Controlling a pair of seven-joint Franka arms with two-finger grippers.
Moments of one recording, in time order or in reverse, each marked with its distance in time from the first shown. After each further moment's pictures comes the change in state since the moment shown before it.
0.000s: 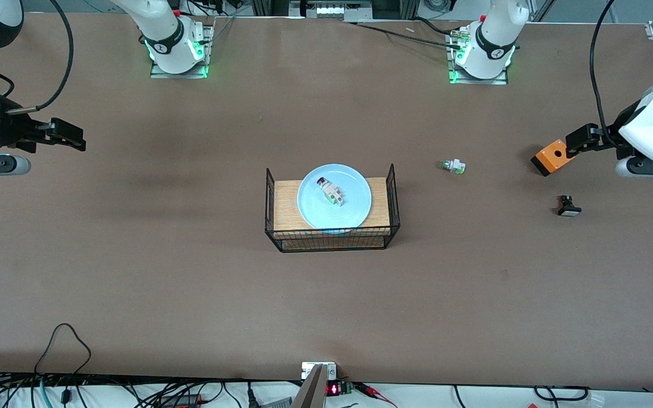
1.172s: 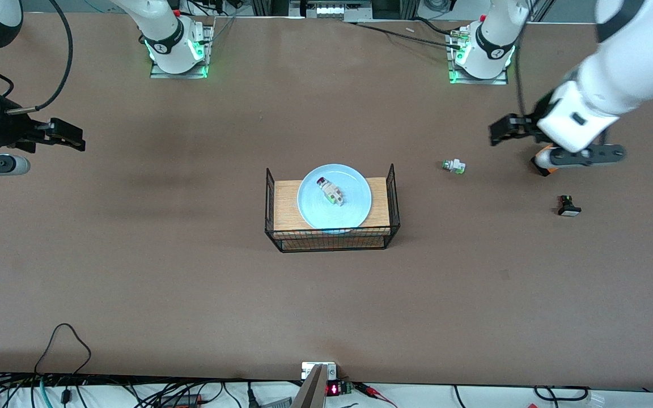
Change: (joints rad) left arm -0.017 0.022 -0.236 0.002 -0.169 -0.019 -0.440; right arm -0.001 0.000 0.000 0.000 0.000 0.000 0.000
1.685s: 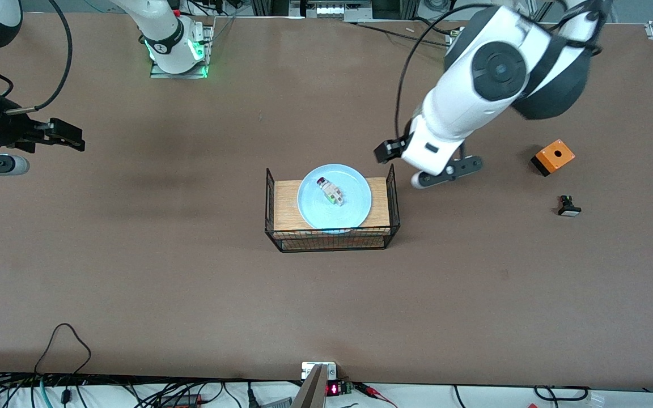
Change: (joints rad) left arm -0.192 0.258 -0.096 0.130 -0.001 0.204 -0.478; right arm -0.001 0.000 0.000 0.001 0.000 0.000 0.000
